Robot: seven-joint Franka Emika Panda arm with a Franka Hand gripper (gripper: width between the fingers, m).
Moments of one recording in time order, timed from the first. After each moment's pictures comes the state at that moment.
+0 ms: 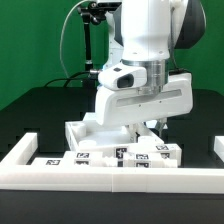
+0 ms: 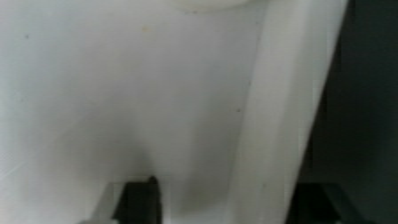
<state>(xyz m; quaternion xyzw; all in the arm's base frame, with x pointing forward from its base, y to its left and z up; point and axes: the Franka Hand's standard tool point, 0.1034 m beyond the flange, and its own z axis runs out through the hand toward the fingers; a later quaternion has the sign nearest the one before) 0.489 0.010 0.006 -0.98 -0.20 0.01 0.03</state>
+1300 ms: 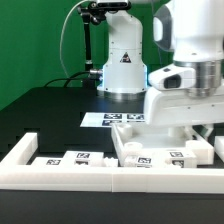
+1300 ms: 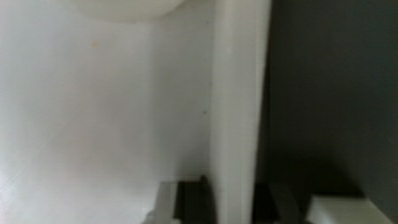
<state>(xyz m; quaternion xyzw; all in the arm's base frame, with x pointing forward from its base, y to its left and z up) 0.525 0.115 0.007 -1.00 -0.06 -0.01 0.03</state>
